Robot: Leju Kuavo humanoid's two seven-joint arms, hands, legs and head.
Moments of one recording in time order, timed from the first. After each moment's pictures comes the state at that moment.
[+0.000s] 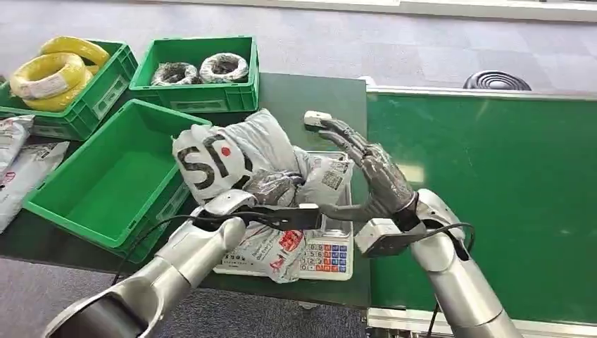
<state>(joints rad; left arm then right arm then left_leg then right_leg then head) -0.82 -0.16 -0.67 -0.60 -0.96 -0.27 -0.12 -0.47 -0.16 0.45 -1.46 0.40 0.12 -0.67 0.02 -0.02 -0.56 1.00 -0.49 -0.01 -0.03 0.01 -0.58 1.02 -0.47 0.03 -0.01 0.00</state>
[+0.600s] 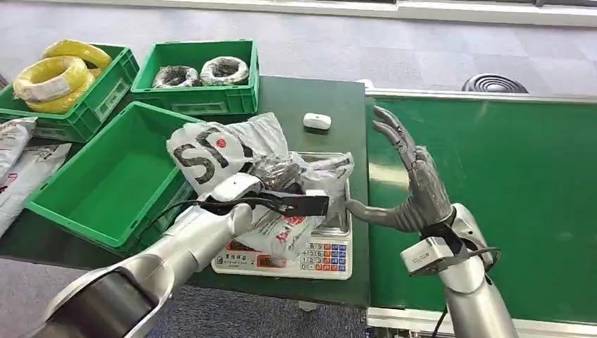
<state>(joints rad) -0.91 -0.19 -0.69 -0.51 -0.91 0.04 -0.23 -0.32 -0.13 0.31 -1.64 0.38 0.10 -0.69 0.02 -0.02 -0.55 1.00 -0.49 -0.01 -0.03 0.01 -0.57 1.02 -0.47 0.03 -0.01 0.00</state>
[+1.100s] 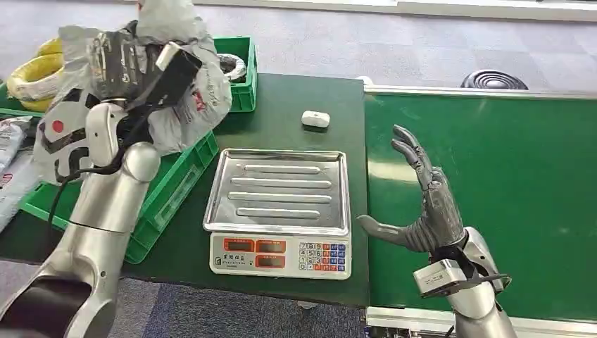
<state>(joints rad) -0.88 0.03 -0.19 -1.09 -1.07 0.39 0.03 -0.22 -0.15 0.26 -1.70 0.38 0.06 -0.68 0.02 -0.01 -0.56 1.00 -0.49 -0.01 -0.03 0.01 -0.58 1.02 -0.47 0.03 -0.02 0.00</state>
